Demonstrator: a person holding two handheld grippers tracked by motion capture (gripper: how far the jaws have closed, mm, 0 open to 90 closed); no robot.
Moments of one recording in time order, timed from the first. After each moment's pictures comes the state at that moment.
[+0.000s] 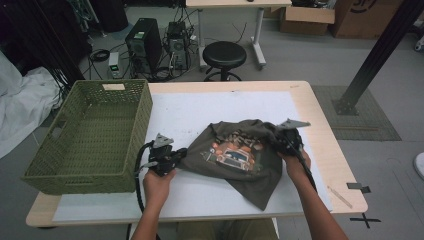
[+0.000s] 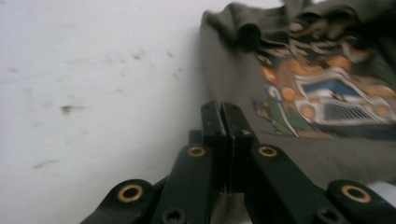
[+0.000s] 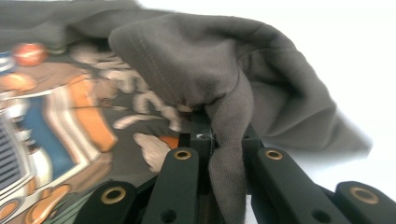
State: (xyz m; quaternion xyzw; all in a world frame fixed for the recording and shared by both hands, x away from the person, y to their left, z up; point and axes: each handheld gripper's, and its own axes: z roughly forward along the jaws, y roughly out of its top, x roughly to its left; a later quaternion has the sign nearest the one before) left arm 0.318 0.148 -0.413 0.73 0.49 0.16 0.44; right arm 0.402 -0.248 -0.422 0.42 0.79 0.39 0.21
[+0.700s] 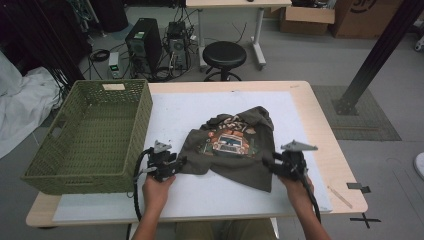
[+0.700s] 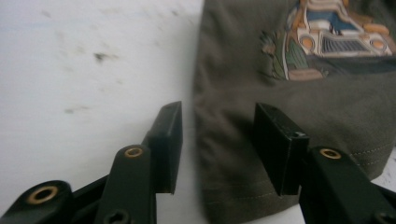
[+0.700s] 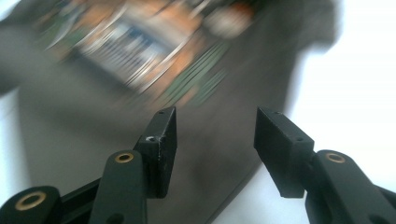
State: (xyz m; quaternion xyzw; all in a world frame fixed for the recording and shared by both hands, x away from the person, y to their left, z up) left arm 0.325 0.143 -0.448 0.75 0.52 0.17 0.38; right arm 0.316 -0.246 -0.433 0.47 0.77 0.40 0.17
